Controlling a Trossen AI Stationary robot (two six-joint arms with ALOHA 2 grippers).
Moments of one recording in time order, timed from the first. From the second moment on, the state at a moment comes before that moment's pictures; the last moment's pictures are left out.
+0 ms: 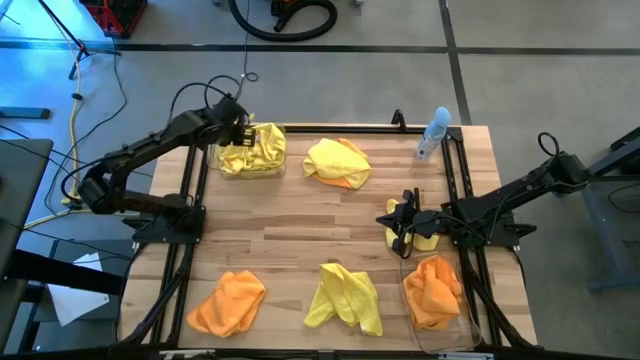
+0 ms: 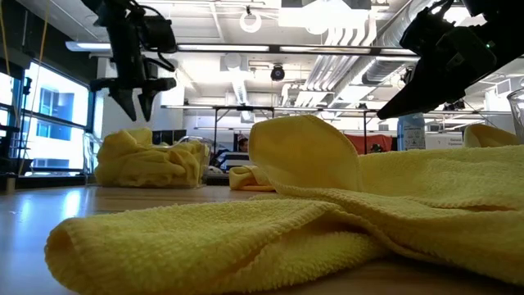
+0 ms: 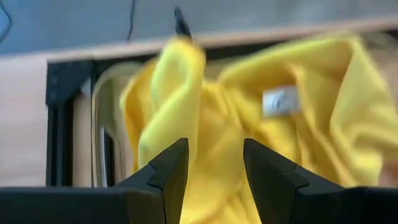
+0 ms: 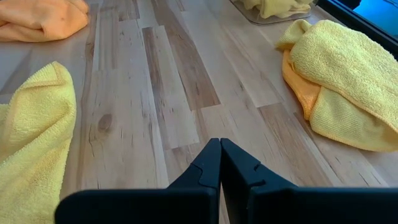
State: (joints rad) left arm 0.81 1.25 1.00 -0.86 -0.36 -0.57; right arm 0.31 1.01 0.38 0.04 0.48 0.31
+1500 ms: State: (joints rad) left arm 0.71 1.15 0.92 -0.70 -0.24 -0.48; right arm 0.31 1.01 0.38 0.04 0.48 0.31
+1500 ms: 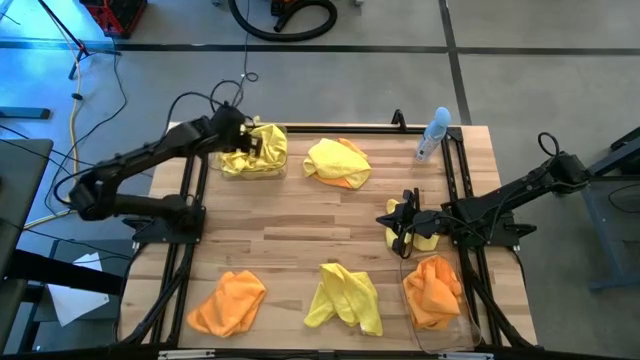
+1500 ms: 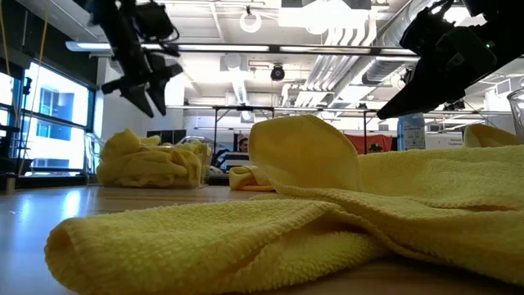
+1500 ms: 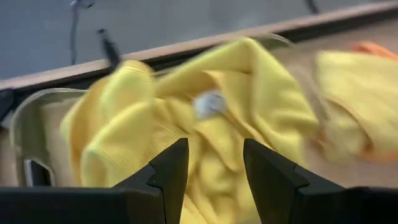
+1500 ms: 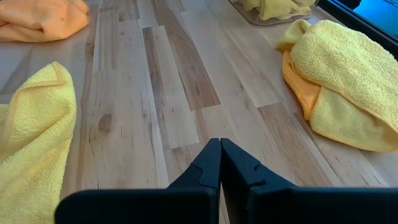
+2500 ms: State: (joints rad) left arm -0.13 1.07 0.63 -0.28 -0.35 -0.28; right arm 0.30 1.01 0.38 0.06 0.50 0.46
